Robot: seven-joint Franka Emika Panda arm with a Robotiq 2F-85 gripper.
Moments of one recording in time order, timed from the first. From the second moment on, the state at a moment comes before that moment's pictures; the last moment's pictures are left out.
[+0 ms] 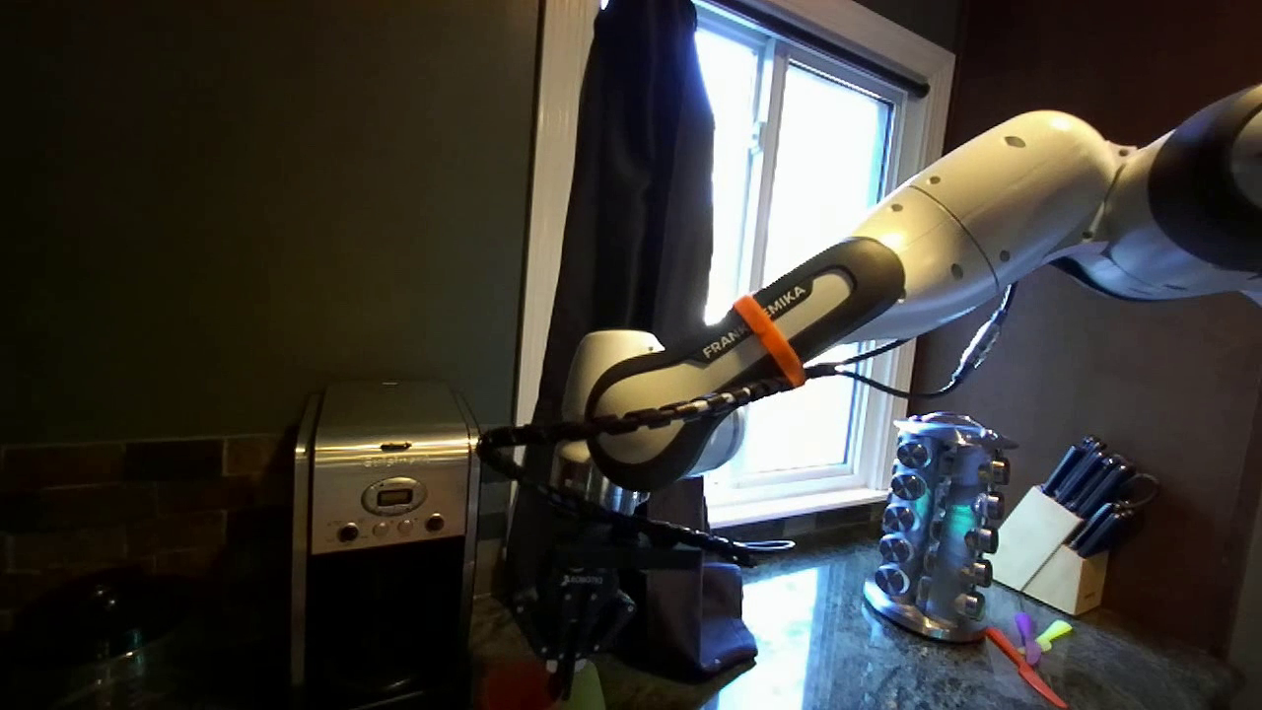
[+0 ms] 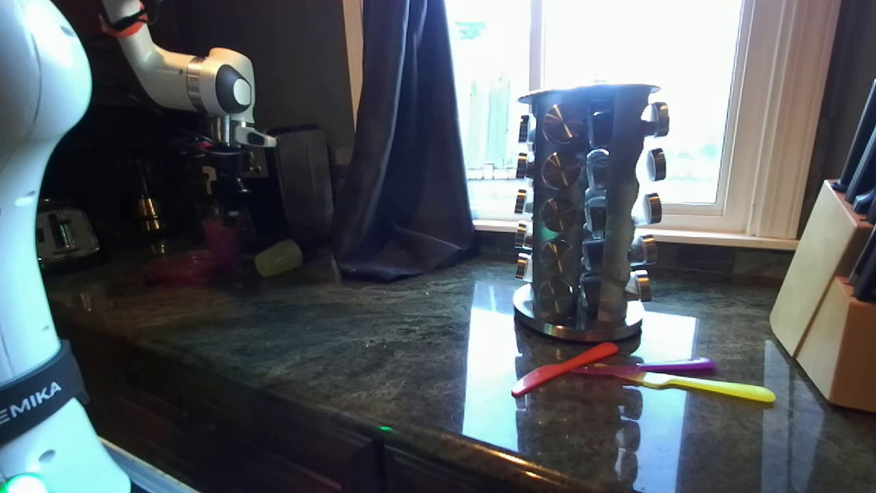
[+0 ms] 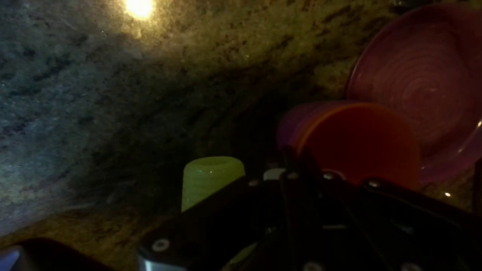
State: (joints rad) arm 0.37 0.31 0.29 -2.00 0.08 2.33 0.72
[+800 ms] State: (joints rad) arm 0.44 0.45 0.25 -1.89 0.01 2.33 0.67
